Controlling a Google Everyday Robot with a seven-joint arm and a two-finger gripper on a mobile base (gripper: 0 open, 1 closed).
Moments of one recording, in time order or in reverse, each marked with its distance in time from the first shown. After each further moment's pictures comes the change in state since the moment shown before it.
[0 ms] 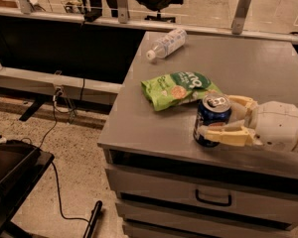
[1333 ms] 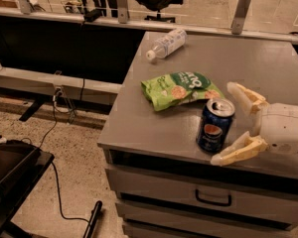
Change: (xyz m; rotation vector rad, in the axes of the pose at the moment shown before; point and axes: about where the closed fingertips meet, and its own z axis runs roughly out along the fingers) arm 0.009 0.000 -0.009 0.003 0.059 0.004
